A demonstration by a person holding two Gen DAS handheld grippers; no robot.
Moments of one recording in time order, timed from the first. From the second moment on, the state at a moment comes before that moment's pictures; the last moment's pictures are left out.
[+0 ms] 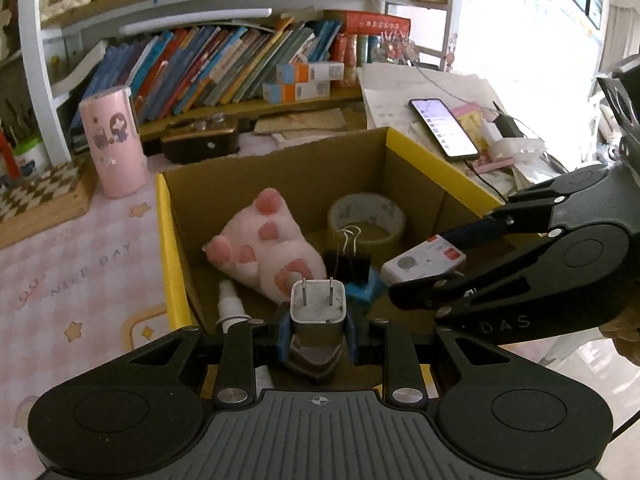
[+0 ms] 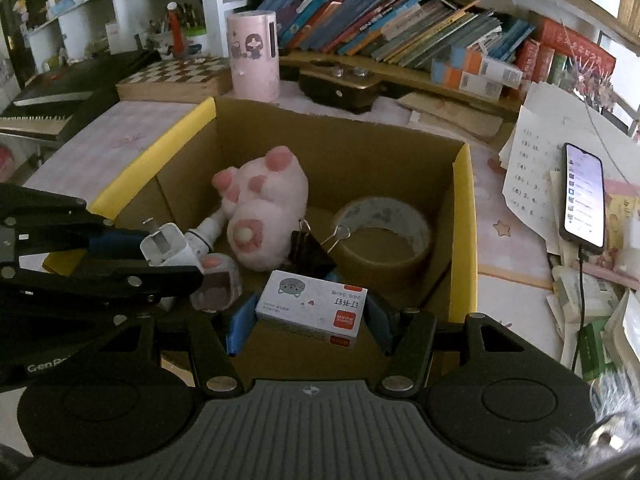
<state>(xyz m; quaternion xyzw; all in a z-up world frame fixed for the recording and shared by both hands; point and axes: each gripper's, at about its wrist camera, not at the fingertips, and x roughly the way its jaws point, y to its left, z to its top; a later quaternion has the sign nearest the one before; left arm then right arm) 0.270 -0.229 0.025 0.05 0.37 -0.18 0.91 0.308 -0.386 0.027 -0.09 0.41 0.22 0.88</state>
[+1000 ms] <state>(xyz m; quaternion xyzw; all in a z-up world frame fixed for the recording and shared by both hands) 0.192 -0.177 0.069 0.01 0.24 -0.09 0.97 0.239 -0.387 0.058 -0.04 0.31 0.15 0.94</state>
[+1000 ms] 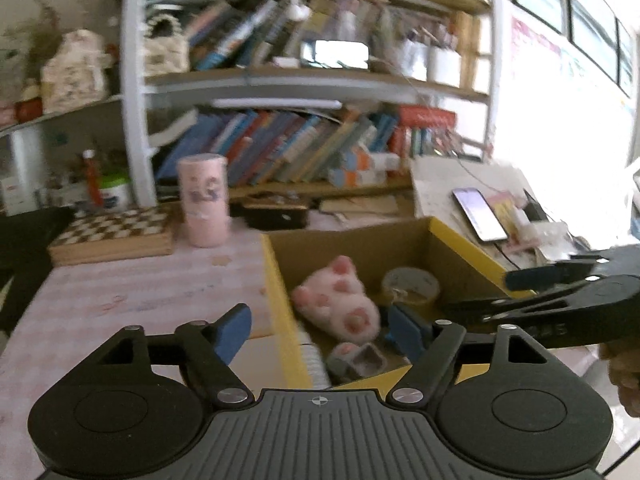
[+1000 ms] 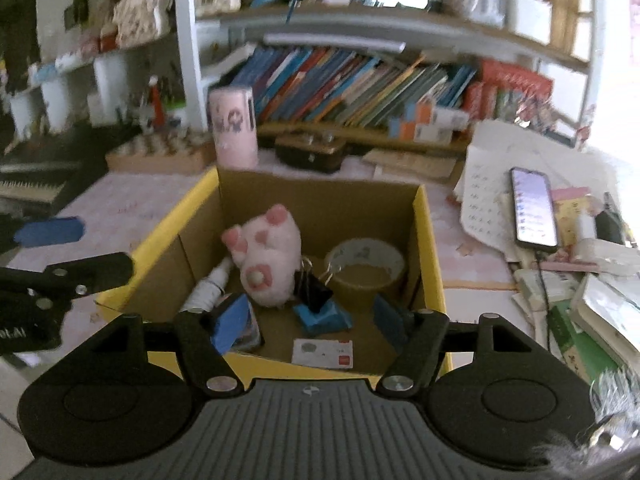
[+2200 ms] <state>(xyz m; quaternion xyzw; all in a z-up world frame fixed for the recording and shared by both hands) 0.010 -0.052 0.040 0.03 0.27 0.01 0.96 0.019 -0.261 0.029 0.02 0.27 0.04 0.96</state>
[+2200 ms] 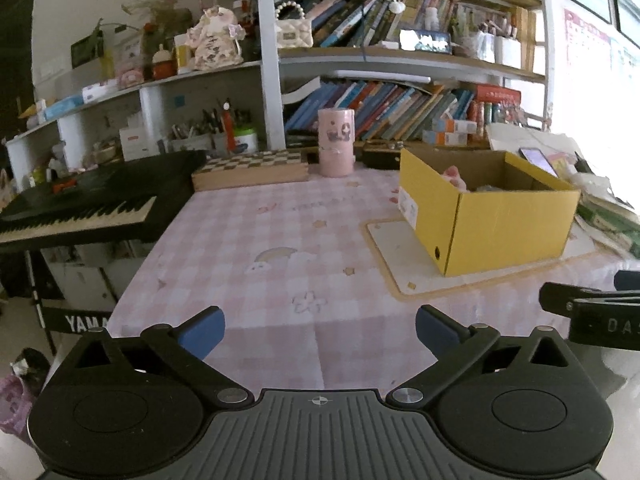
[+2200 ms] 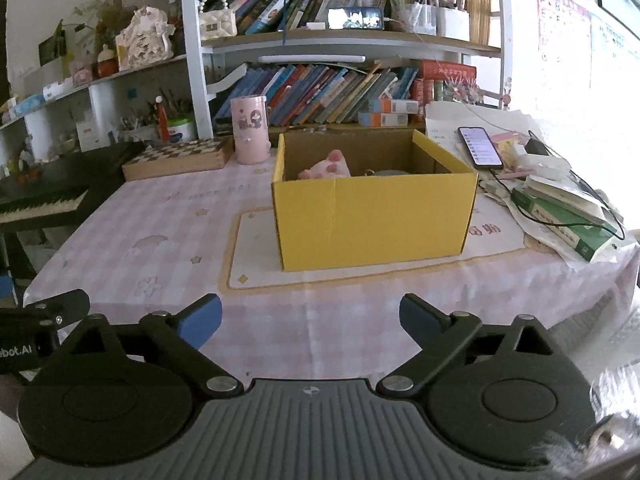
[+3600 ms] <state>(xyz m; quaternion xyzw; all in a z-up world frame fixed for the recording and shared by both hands) -0.013 -0.040 0.025 0.03 0.32 0.00 0.95 -0.010 -0.244 0.019 0.02 0.32 0.05 0.95</state>
